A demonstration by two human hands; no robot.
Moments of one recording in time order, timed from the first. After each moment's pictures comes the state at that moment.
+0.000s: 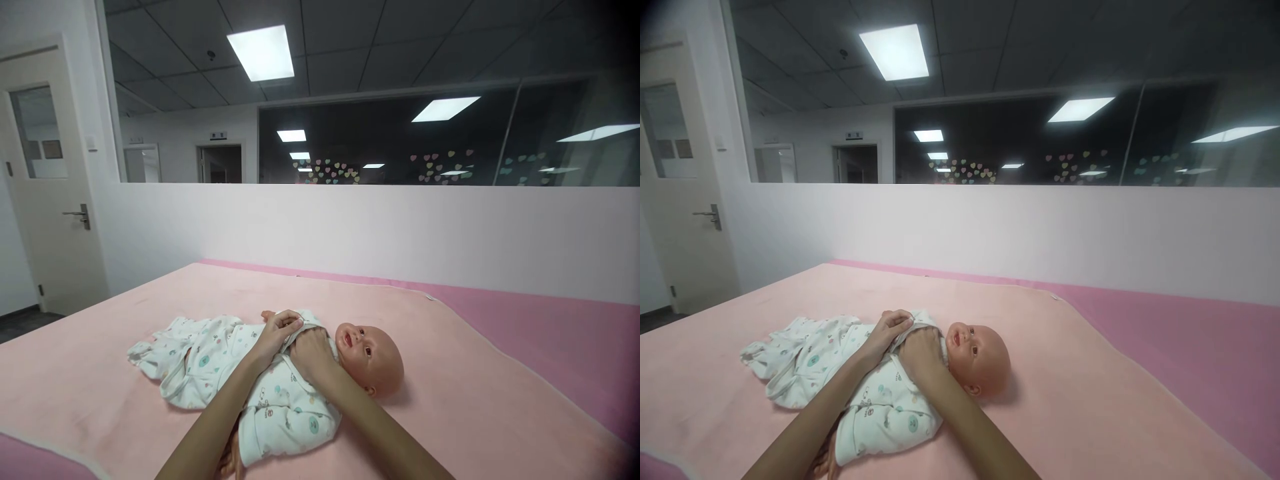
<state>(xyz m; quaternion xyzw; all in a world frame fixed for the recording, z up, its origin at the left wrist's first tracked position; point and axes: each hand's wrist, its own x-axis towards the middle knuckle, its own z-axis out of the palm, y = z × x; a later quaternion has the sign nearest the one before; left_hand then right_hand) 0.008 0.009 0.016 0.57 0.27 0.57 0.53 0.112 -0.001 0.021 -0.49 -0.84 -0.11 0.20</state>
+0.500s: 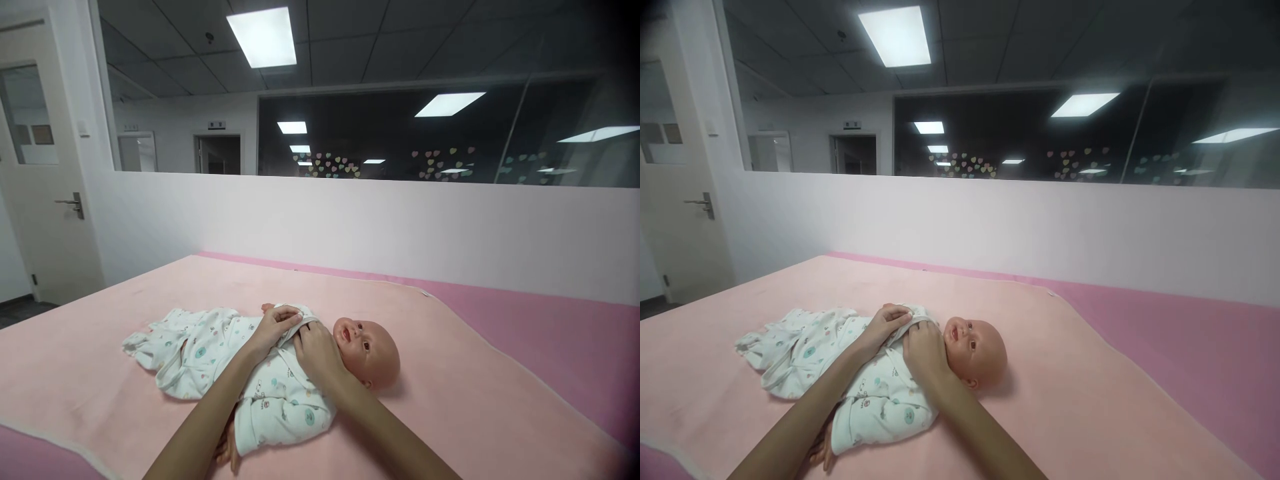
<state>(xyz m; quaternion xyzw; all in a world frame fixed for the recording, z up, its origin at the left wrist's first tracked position) 0.006 0.015 0.010 0.58 0.28 0.55 0.53 0.132 -0.016 0.014 -0.51 -0.82 -0.11 0.22</state>
